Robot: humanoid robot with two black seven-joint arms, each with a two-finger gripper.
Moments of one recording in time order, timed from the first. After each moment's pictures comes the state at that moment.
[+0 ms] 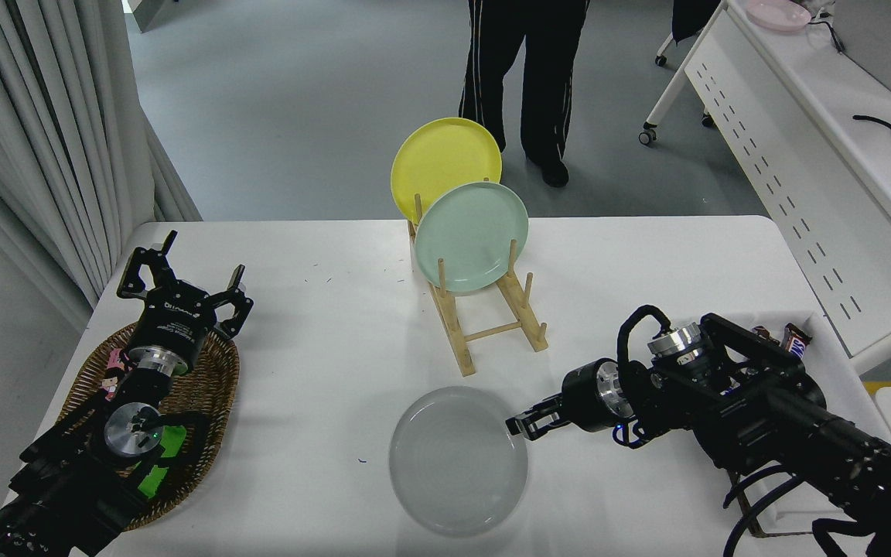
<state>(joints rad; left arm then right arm) -0.50 0.25 -1.08 -0.52 0.11 -0.57 -0.44 0.80 -0.16 0.52 0.77 0.96 -0.79 -0.49</state>
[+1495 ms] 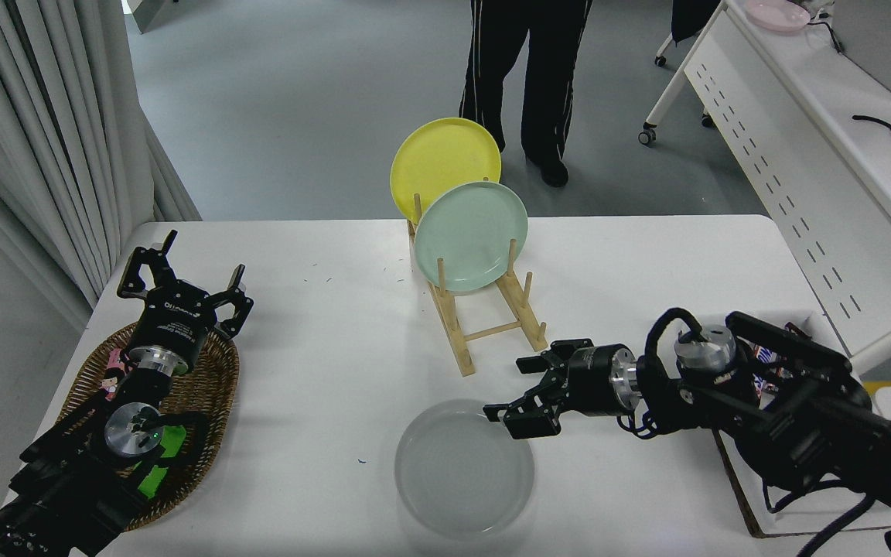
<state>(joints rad) -0.50 0.25 -1.08 -0.52 0.11 -0.57 -0.44 0.75 -0.37 0.41 1.07 0.89 -0.15 -0.48</state>
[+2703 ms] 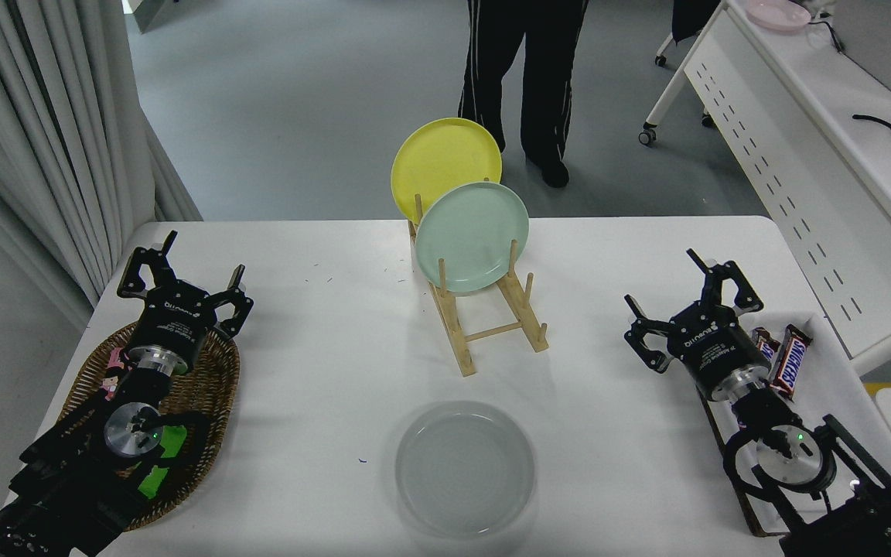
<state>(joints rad) -0.50 0.25 -1.08 -0.52 0.11 -0.57 -0.44 0.25 -0.16 1.32 1.02 -0.39 0.26 0.15</state>
